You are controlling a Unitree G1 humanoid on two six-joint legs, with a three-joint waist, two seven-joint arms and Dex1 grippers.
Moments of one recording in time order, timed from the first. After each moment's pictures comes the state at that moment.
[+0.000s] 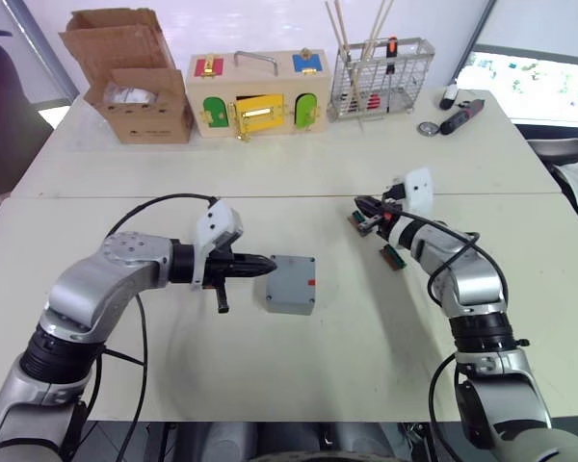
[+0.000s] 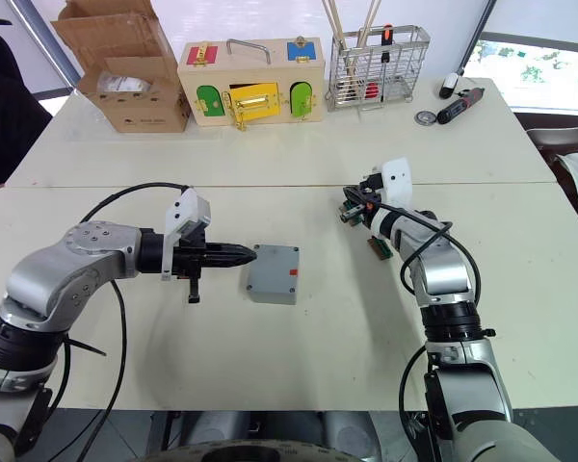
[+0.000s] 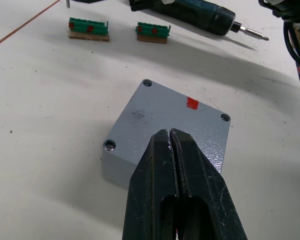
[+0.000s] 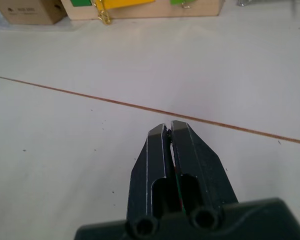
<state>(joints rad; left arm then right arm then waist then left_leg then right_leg) -0.44 0.72 -0.13 -0.37 -0.59 0.84 -0.97 -0.52 -0.38 -0.03 0.04 0.20 0.53 0.49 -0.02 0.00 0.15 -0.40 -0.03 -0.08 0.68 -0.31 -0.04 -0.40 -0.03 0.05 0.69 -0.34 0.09</state>
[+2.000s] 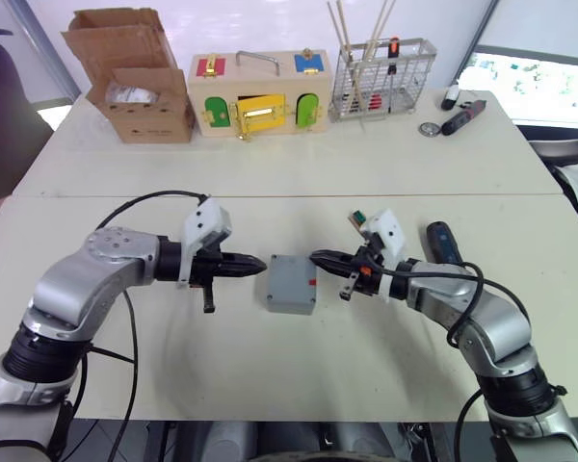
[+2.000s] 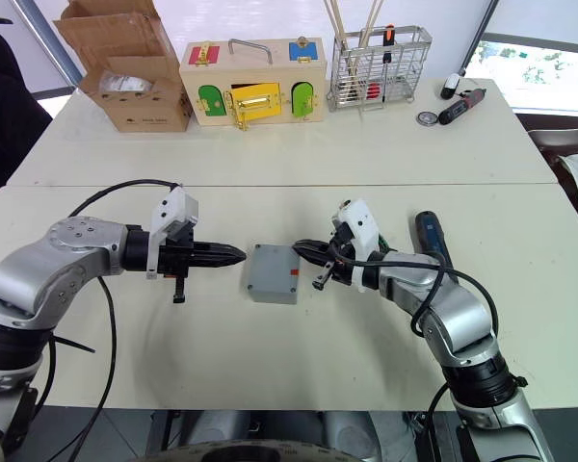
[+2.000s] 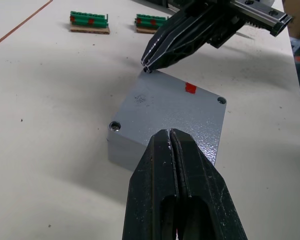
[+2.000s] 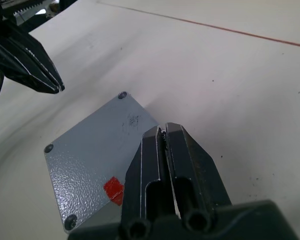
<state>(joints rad) -0.44 0.78 -0.11 -0.36 -0.58 0.80 -1.04 -0.29 -0.52 0.14 -0.44 0.45 0.76 0.64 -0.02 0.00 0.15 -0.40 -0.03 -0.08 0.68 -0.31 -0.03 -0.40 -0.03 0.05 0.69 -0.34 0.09</state>
